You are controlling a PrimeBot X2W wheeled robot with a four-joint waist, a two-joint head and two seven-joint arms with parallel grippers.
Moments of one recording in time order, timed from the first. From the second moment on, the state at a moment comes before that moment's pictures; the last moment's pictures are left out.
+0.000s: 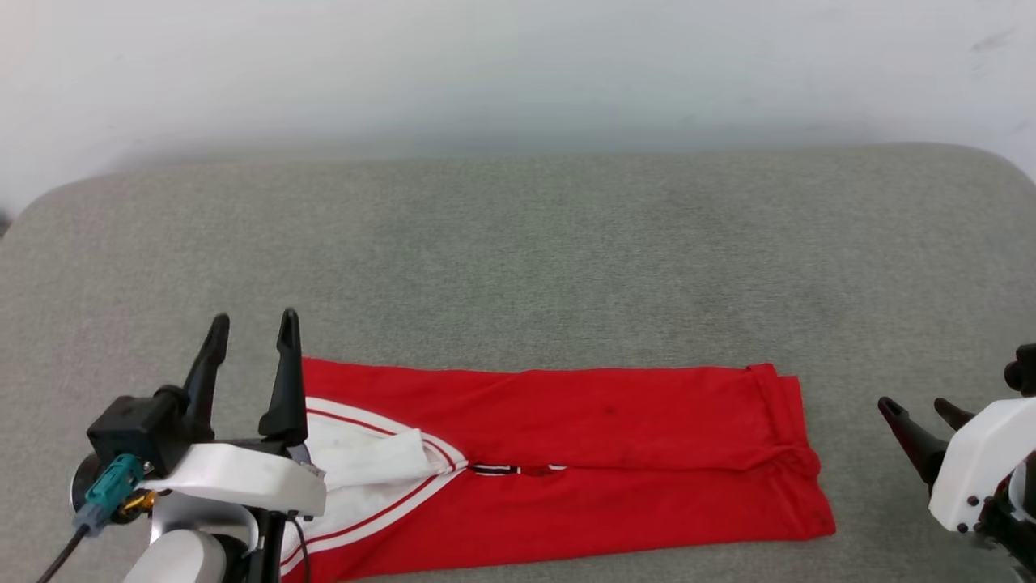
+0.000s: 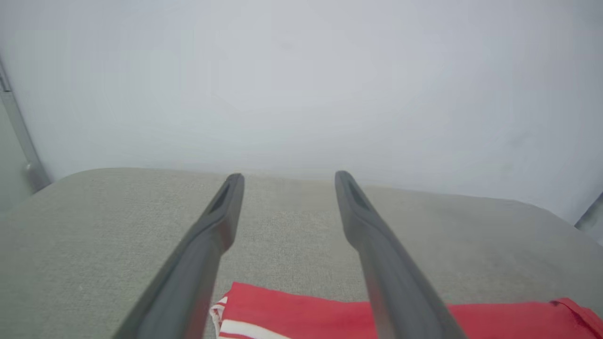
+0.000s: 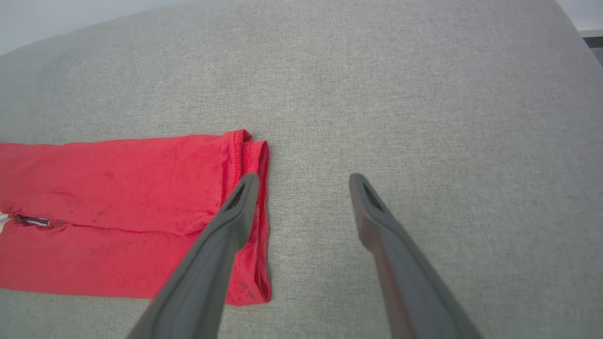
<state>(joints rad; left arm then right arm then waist) -0.12 0.46 -0.35 -0.06 -0.67 0.28 -0.22 -0.11 -0.30 -0.10 0.05 0.47 0.13 0.60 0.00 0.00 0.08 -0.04</state>
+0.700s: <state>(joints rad) -0.18 0.44 -0.40 -0.14 -0.57 0.29 -0.24 -0.23 -0.23 -0.06 0.33 0.52 0.13 0.79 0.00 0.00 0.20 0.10</state>
